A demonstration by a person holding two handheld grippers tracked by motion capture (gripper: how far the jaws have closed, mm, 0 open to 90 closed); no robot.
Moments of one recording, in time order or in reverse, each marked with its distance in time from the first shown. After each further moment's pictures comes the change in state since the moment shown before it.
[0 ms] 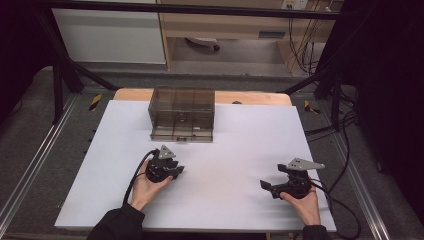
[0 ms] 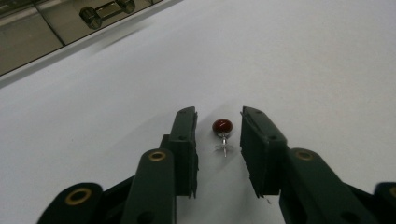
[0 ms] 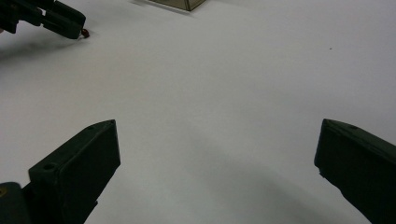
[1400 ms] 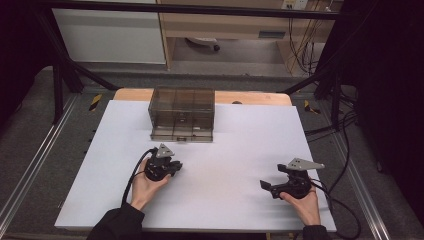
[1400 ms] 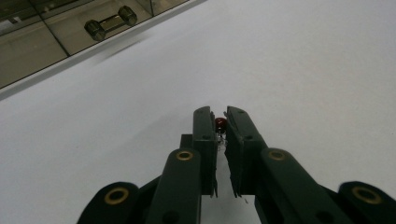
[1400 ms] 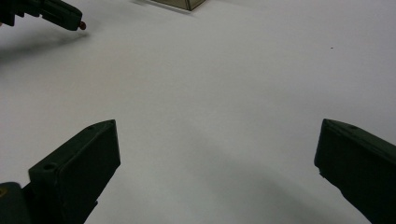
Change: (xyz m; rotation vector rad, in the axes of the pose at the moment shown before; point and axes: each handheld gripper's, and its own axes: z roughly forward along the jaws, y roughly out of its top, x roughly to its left) left arm 0.002 0.003 -0.006 -0.027 -0.015 -0.001; right arm 0.000 0.000 0.000 0.003 0.003 0.000
